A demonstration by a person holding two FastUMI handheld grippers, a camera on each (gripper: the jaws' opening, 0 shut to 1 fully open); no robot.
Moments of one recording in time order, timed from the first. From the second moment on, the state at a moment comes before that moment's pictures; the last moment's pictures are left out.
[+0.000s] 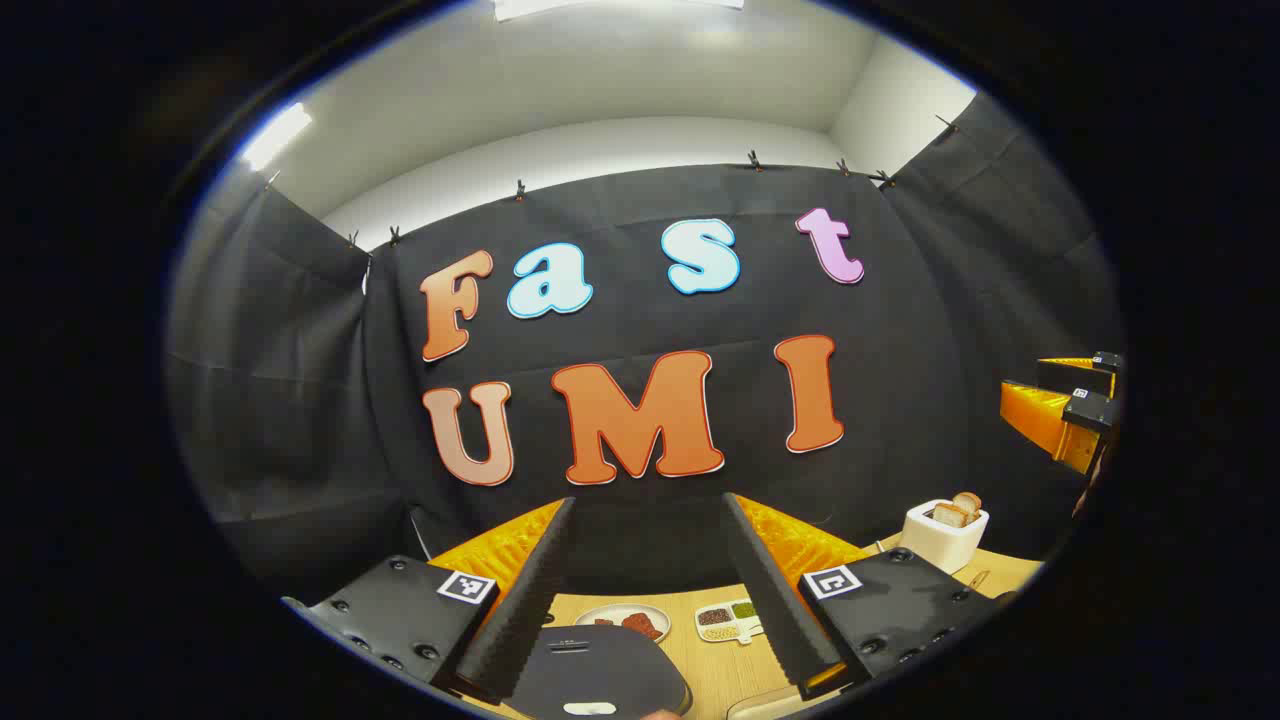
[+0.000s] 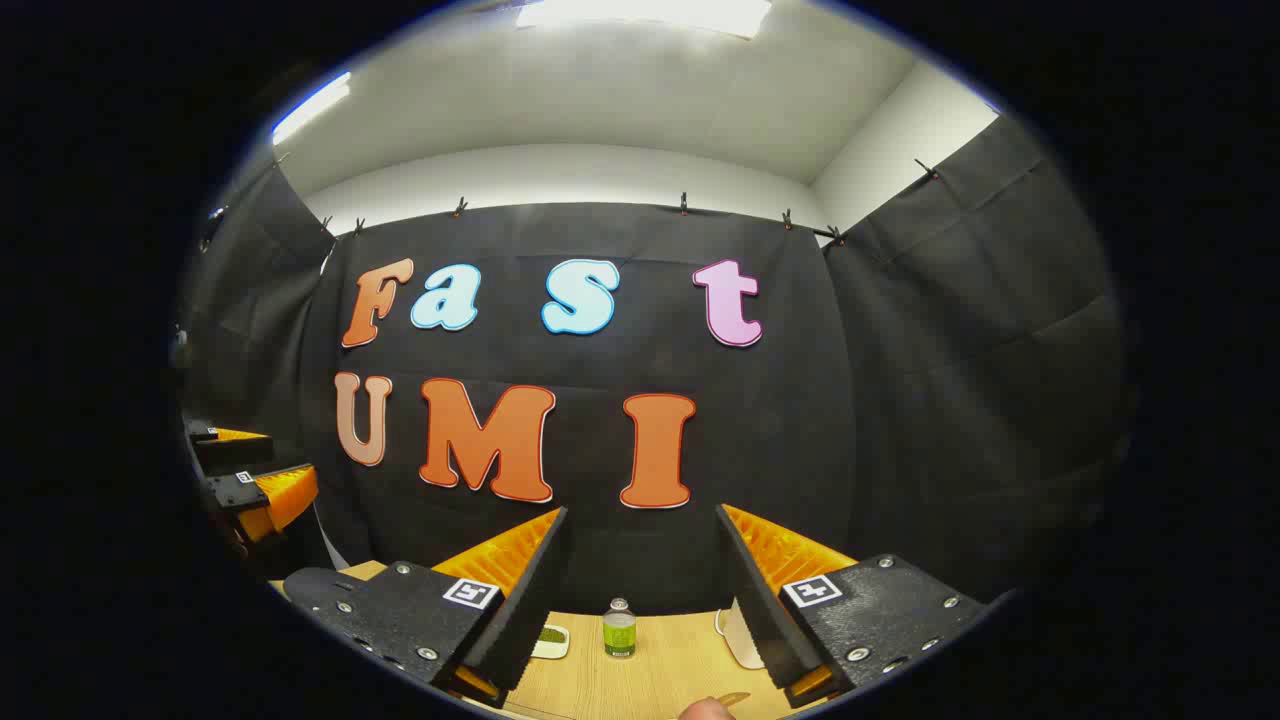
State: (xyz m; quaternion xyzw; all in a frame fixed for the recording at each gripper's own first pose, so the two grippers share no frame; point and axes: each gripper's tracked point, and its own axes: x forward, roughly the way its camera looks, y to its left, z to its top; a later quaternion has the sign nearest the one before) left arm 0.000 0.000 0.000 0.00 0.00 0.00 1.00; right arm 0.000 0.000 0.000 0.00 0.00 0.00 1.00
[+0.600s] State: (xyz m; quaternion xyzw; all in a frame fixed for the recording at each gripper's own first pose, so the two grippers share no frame) left arm -0.011 0.000 -0.008 0.00 0.01 -0.01 1.00; right arm -0.001 0.017 0.001 0.01 0.00 0.02 1.00
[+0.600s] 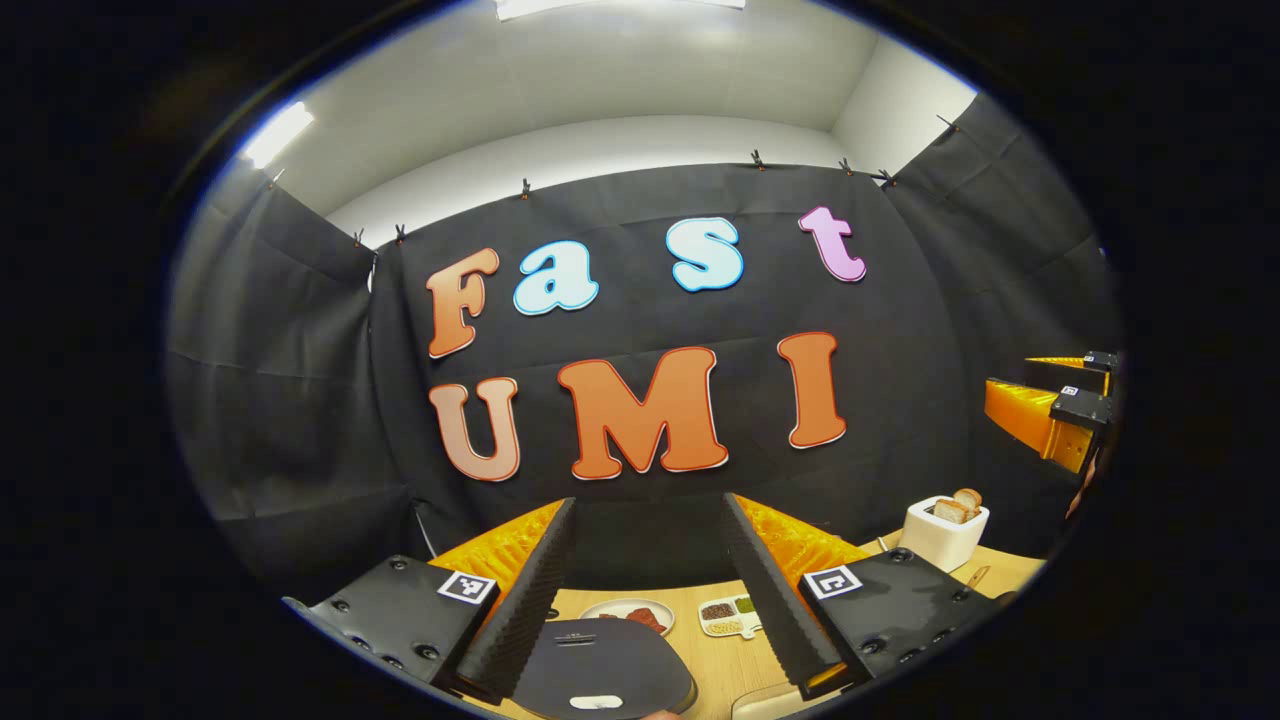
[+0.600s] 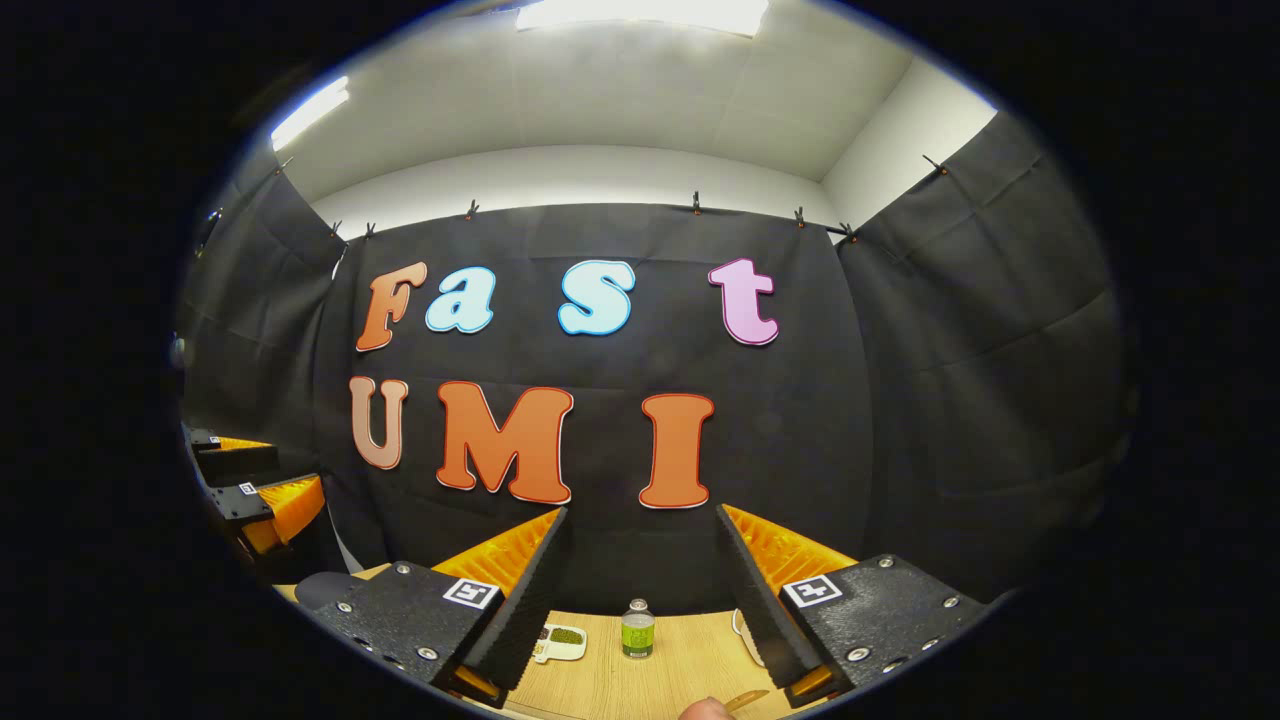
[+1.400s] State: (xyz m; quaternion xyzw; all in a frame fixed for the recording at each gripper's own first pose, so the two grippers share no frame) left arm -0.006 0.004 -0.012 0.02 0.02 -0.01 1.00; right arm -0.007 0.011 -0.001 0.00 0.01 0.01 1.00
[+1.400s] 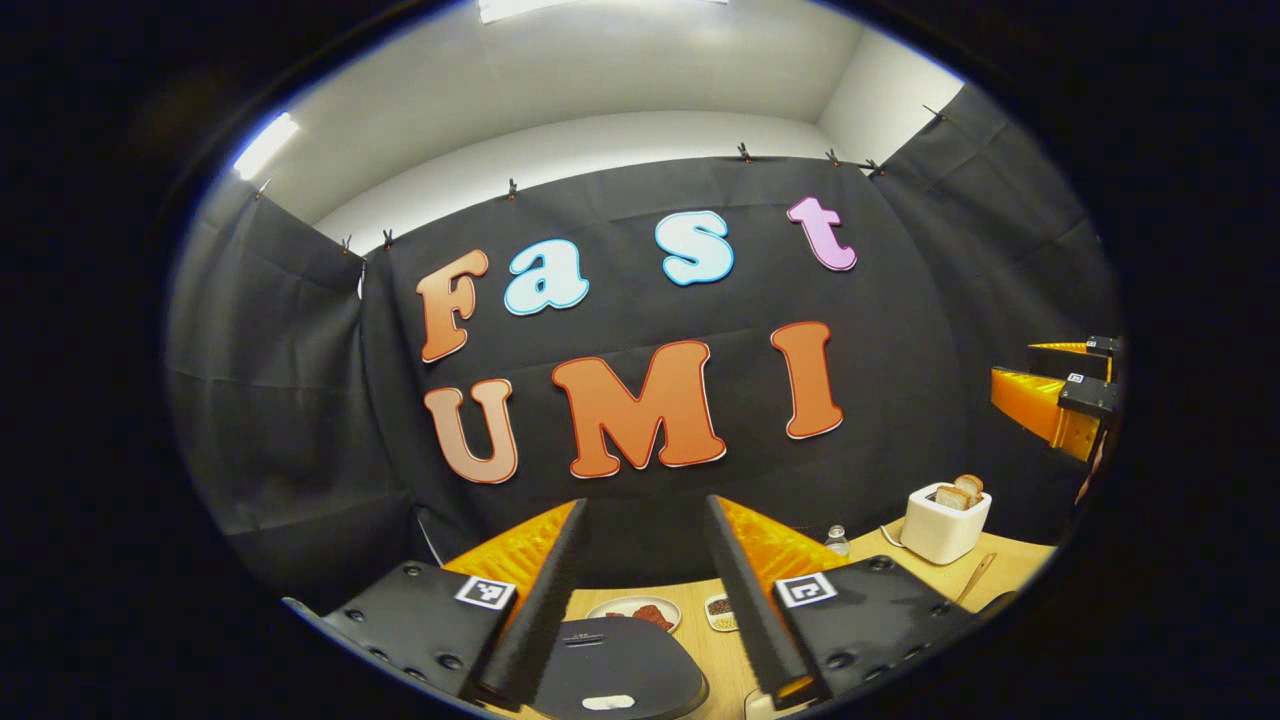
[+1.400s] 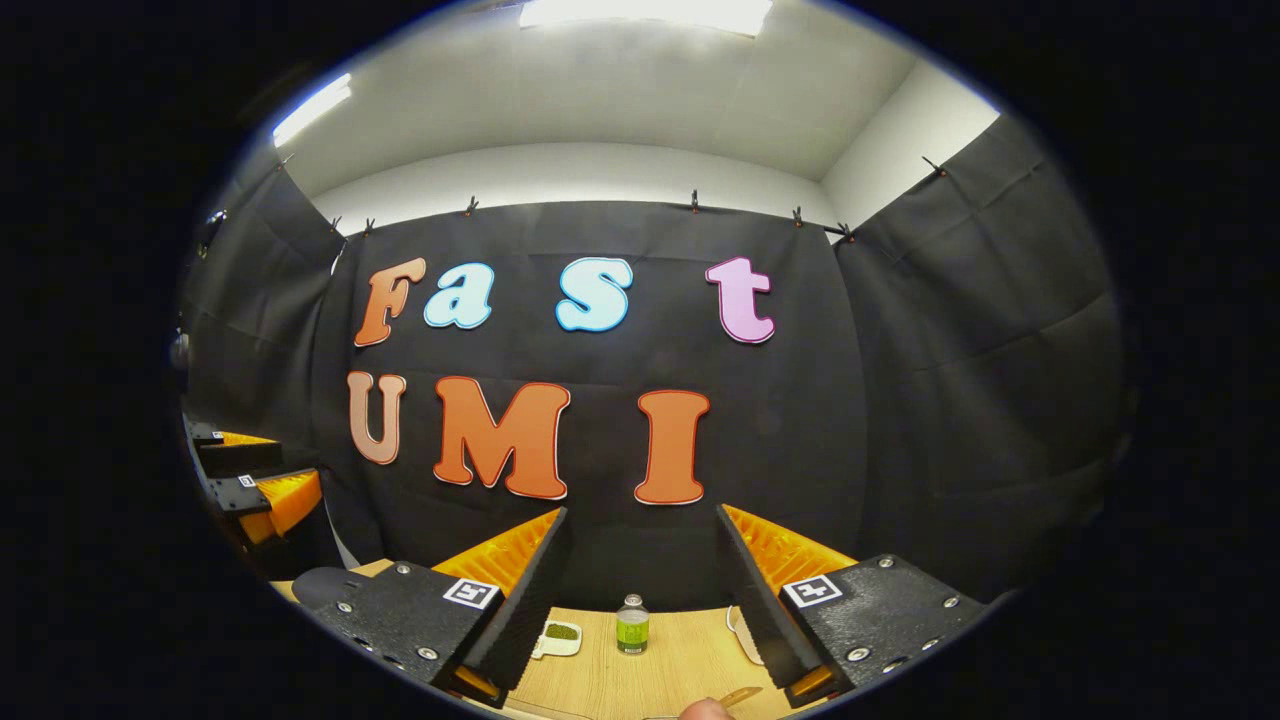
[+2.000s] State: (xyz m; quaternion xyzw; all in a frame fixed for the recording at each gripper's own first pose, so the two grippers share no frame) left arm 0.014 0.039 -0.117 -0.09 0.28 -0.01 0.96; right arm -0.014 -0.009 -0.006 -0.01 0.01 -0.01 1.00
